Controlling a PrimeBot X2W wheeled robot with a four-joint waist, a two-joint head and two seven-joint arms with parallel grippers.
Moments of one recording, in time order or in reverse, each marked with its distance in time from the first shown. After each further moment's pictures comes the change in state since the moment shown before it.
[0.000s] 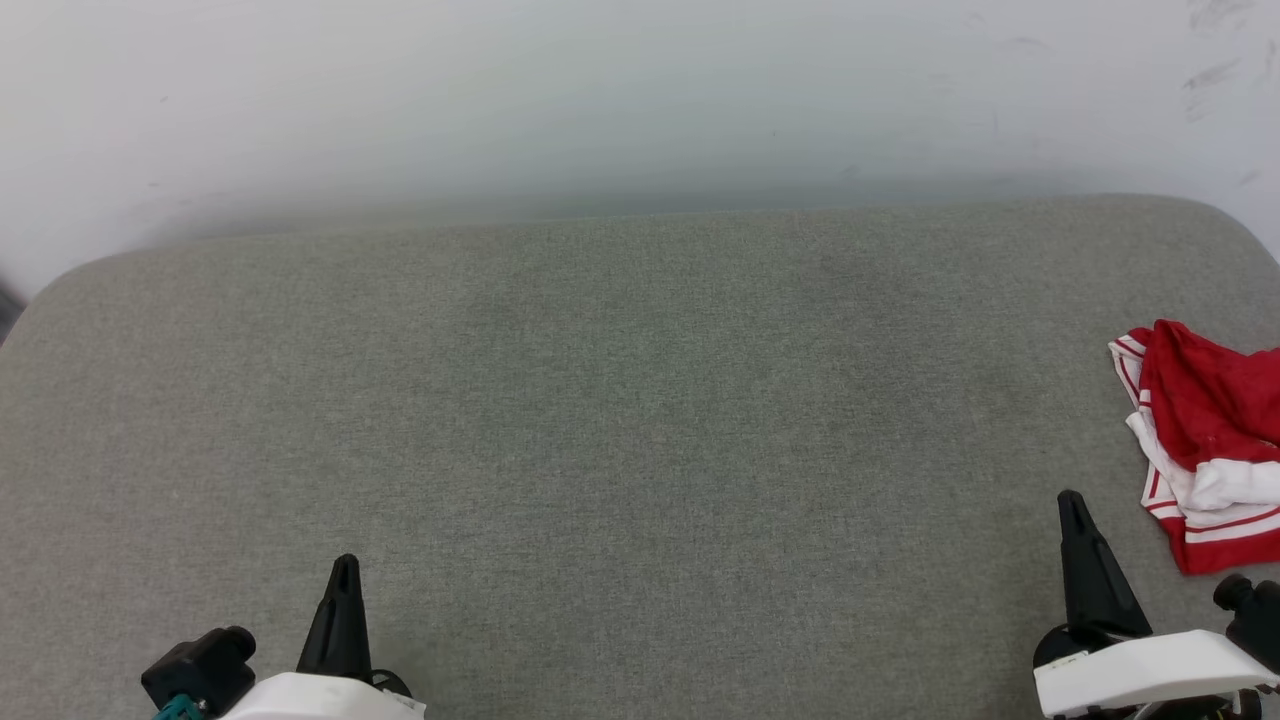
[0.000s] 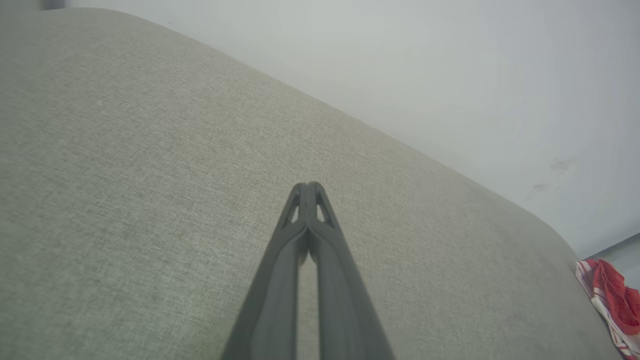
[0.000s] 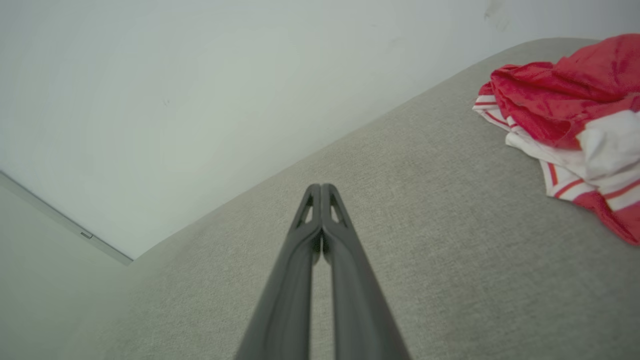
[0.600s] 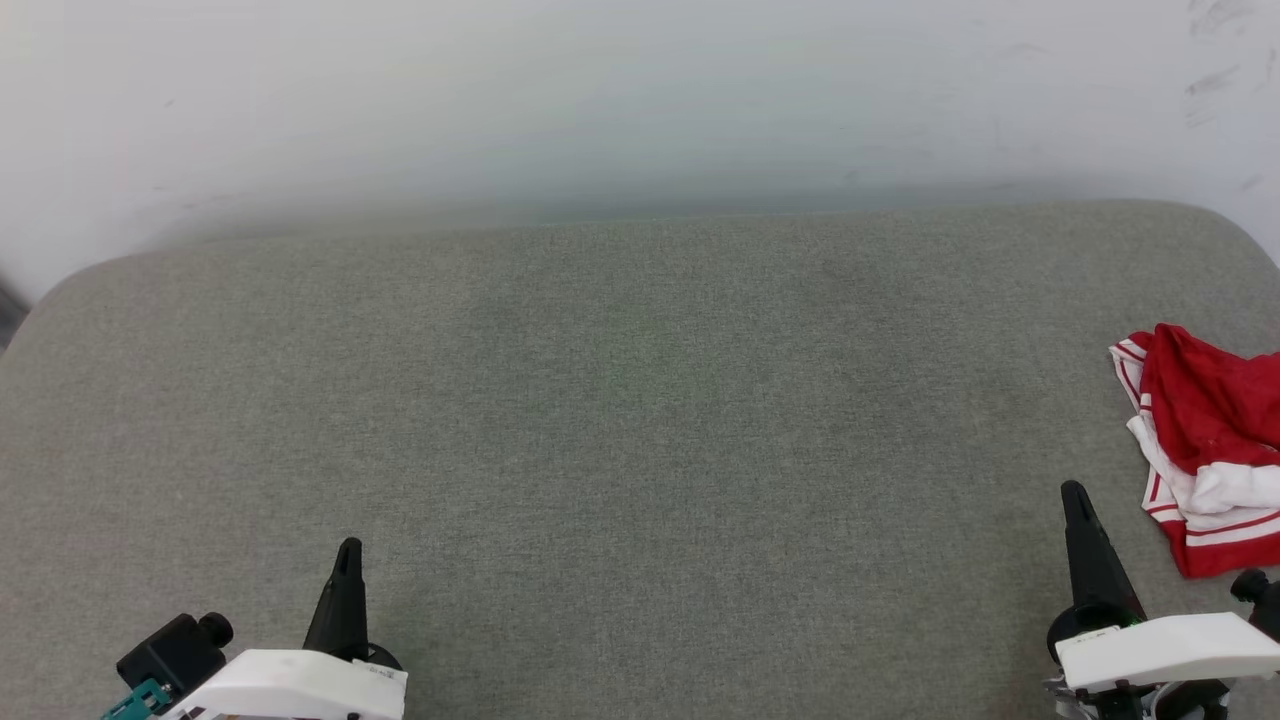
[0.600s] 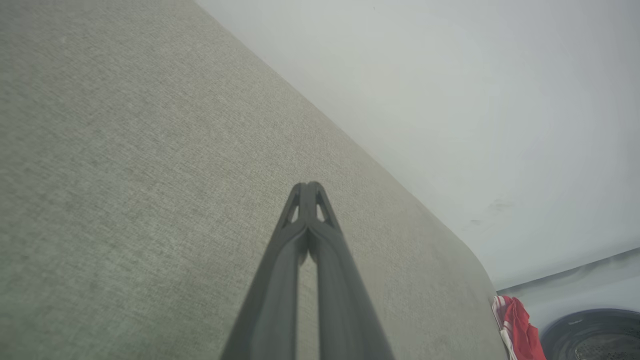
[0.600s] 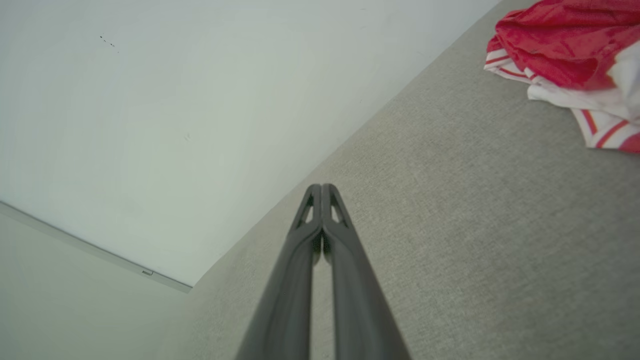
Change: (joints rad) left arm -0.048 0.010 0.010 0.036 -0.284 -0.031 0.057; right arm -0.033 -0.003 -0.007 0.029 0.267 0.000 0.058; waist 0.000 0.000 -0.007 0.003
